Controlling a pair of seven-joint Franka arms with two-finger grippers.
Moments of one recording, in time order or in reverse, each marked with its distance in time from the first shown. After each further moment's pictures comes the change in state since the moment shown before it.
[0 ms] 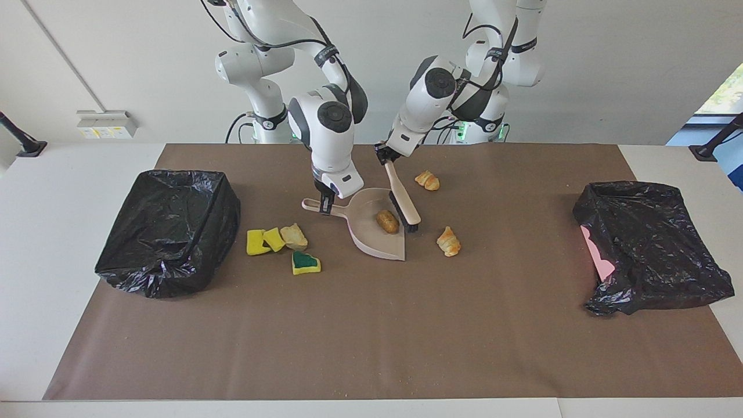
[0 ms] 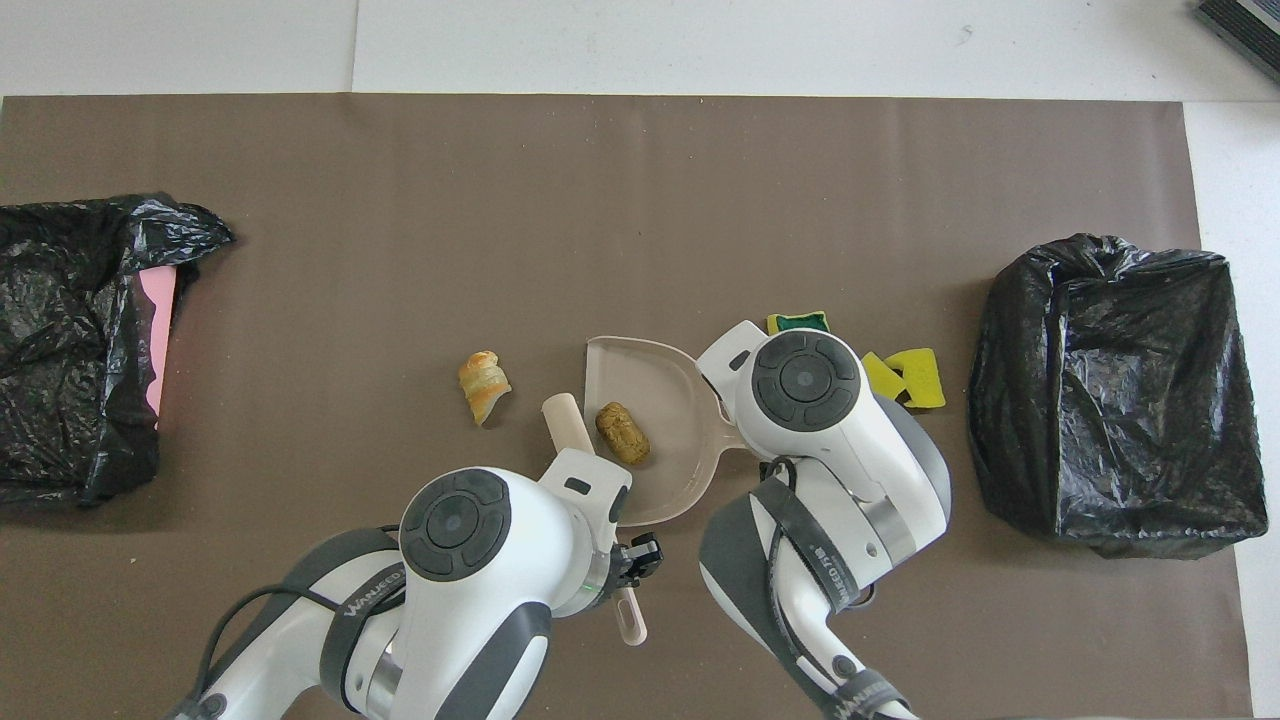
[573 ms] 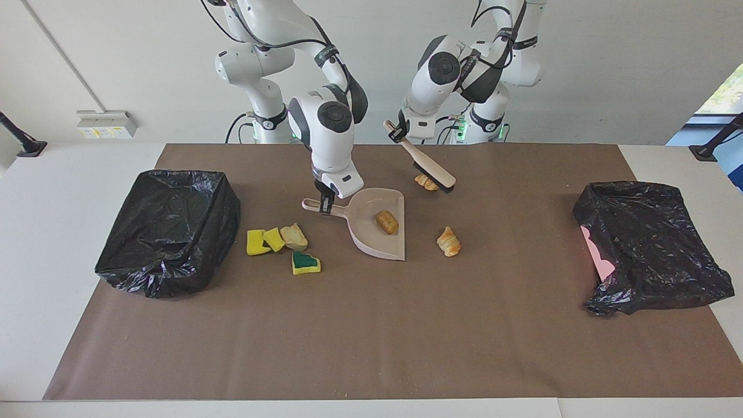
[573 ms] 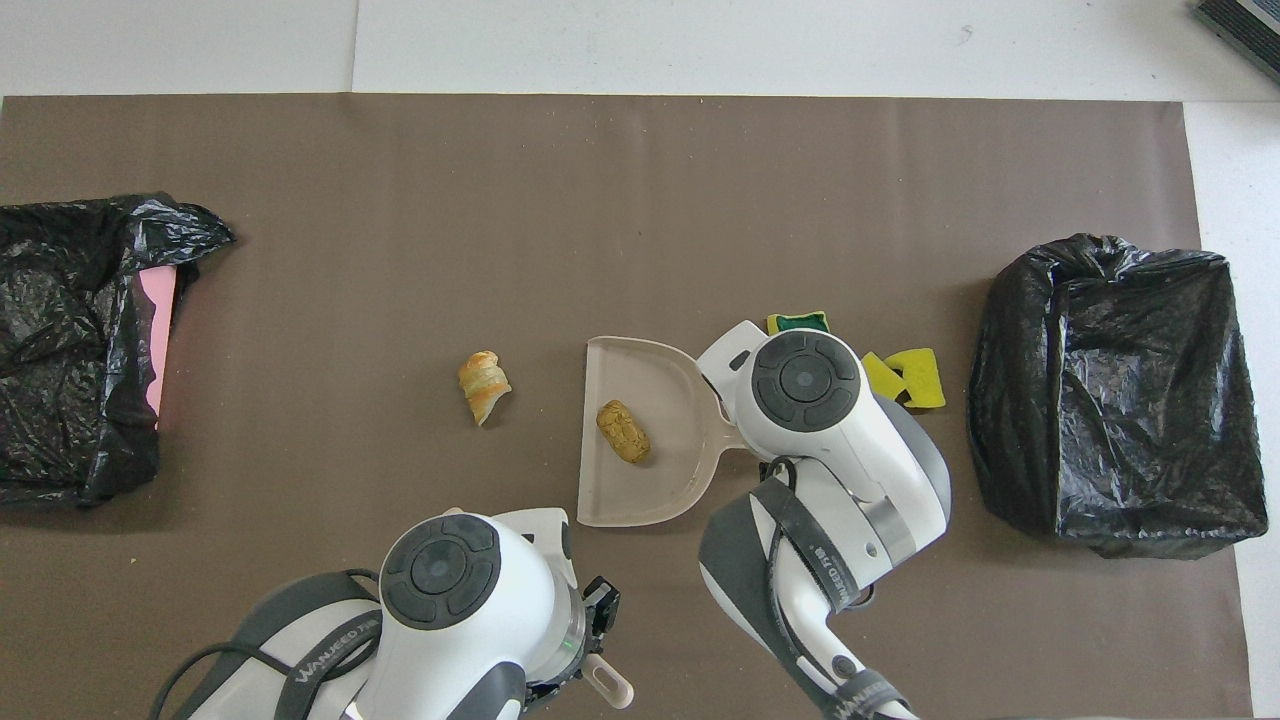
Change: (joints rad) left arm -0.005 -0.108 -0.017 -0.083 0.000 -0.155 -0.580; right arm 0.000 0.000 0.000 0.000 0.000 0.000 0.003
